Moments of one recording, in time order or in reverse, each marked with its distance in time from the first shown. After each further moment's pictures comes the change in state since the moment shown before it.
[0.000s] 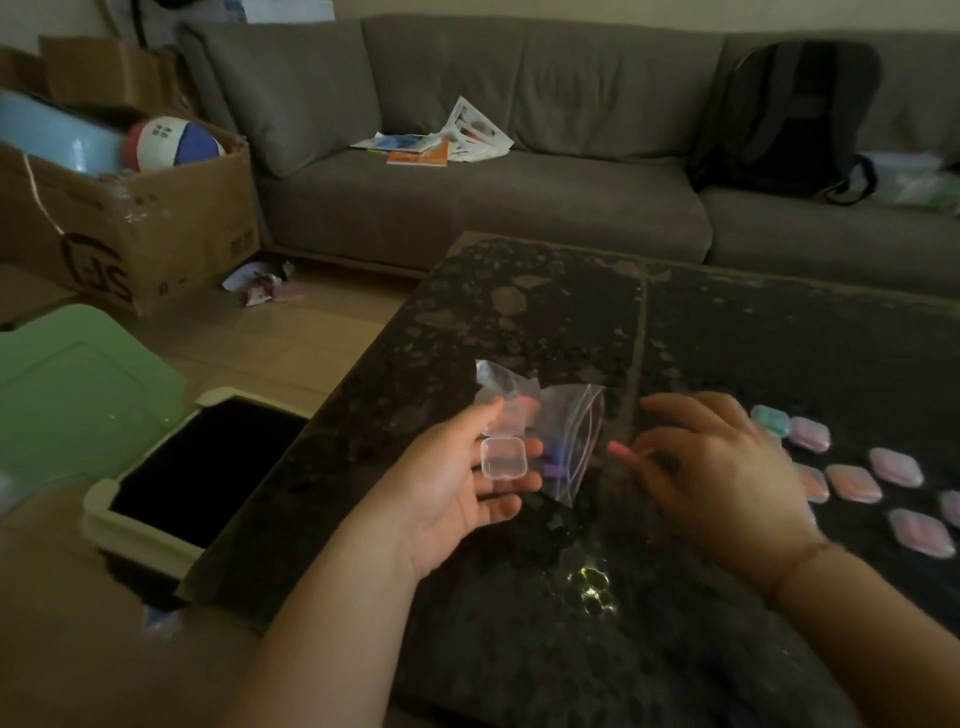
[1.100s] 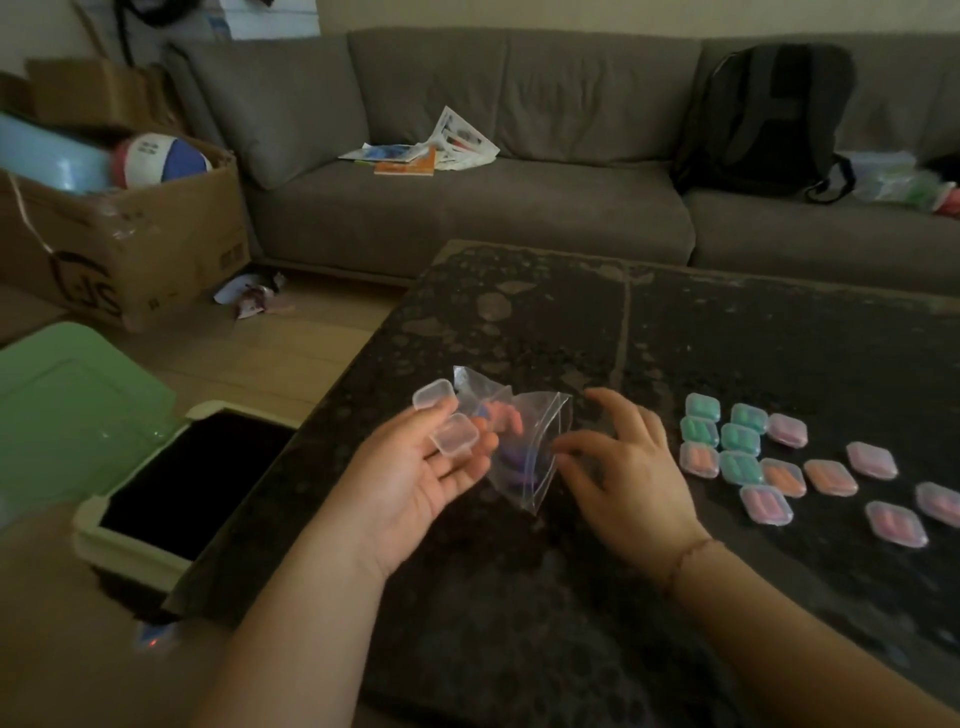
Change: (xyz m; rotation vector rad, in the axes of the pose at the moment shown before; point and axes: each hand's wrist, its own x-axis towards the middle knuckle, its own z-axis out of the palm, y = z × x) left_hand -0.001 0.004 -0.008 -0.259 0.072 0.126; right_hand 0.005 -0.028 0.032 0.332 -0.104 0.146
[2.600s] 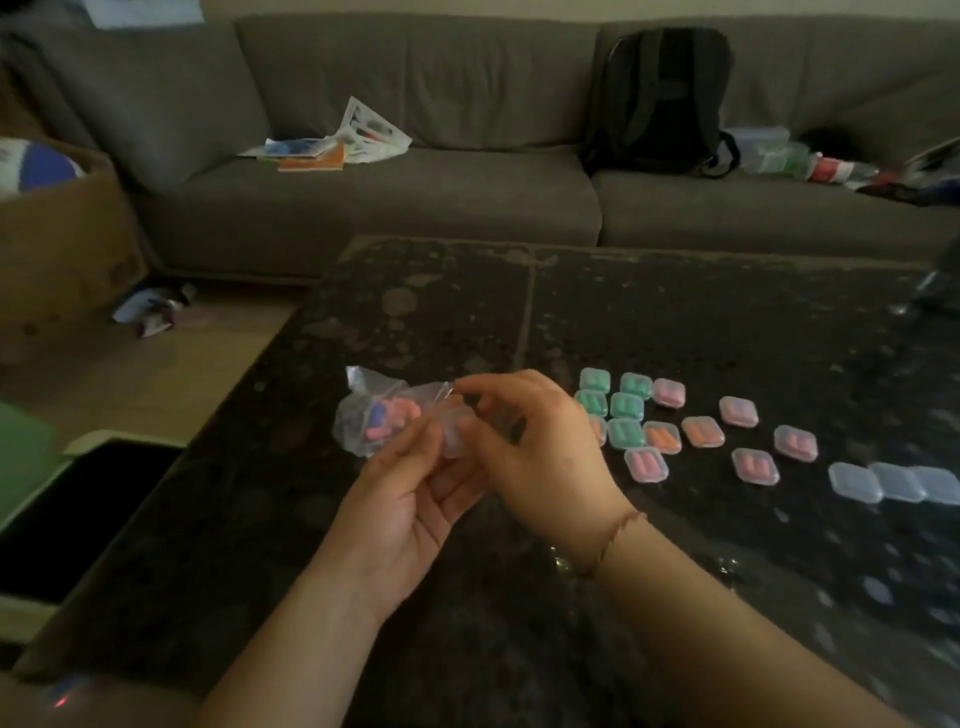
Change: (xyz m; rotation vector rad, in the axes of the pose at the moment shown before) left_hand -0.011 -0.054 0.056 -0.182 -0.259 -0.019; right_hand -0.016 -0.018 -0.050 0.454 0.158 0.011
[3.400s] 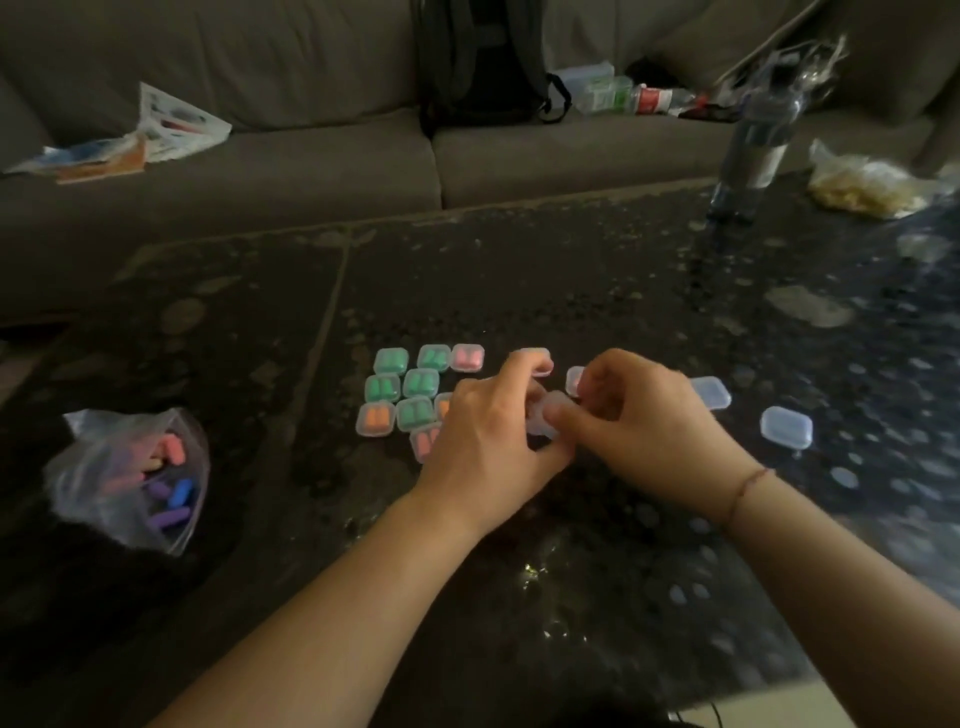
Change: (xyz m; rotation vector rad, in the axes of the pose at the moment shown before) left_hand 0.075 -0.162 0.148 1.485 -0.463 0.815; right_hand -0.074 0.144 -0.190 -0.225 0.052 0.498
